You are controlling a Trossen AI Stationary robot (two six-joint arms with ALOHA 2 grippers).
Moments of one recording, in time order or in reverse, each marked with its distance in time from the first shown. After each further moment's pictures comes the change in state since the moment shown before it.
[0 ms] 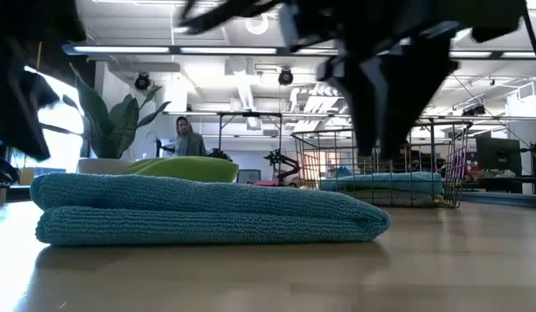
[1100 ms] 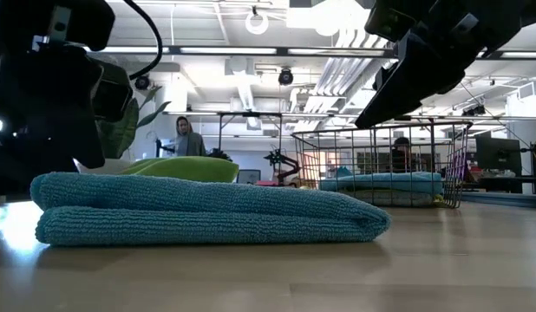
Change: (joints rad) left arm 0.217 0.000 -0.308 0.742 0.332 -0.307; right arm -0.042 -0.695 -1.038 1.158 0.096 0.082
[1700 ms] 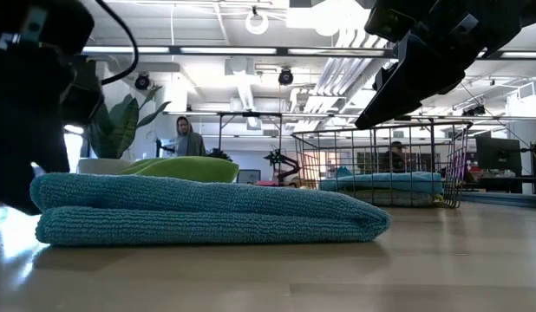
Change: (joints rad) left arm -0.089 0.000 0.000 -0.034 -0.068 -0.205; right arm 0.000 0.001 0.000 -0.001 0.000 -0.002
